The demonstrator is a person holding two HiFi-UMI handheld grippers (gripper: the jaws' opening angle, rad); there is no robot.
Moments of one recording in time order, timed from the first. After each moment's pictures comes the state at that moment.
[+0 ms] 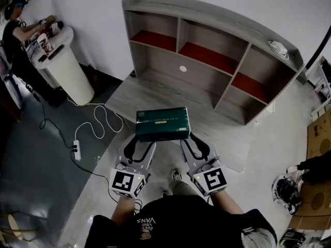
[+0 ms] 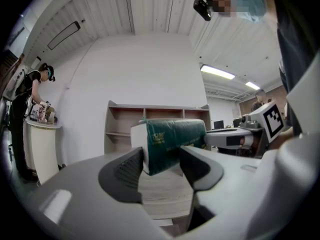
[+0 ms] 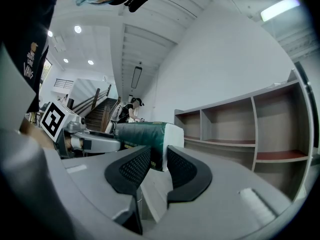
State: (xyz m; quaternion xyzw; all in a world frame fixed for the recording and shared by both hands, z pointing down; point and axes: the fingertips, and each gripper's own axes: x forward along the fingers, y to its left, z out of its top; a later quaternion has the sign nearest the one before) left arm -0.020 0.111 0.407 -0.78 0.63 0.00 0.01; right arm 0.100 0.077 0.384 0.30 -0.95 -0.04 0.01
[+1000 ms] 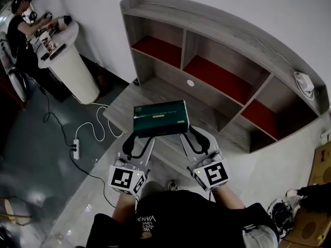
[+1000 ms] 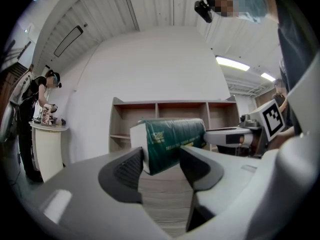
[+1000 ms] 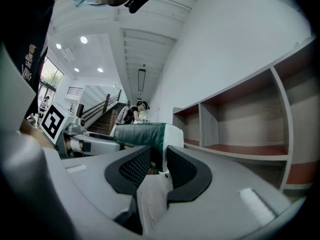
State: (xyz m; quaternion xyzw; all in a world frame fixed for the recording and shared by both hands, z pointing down) left arm -0.042 -0.036 0.405 -0.73 0.69 -0.01 0.02; right arm 0.070 -0.090 0.378 0.22 -0.97 -0.05 -0.01
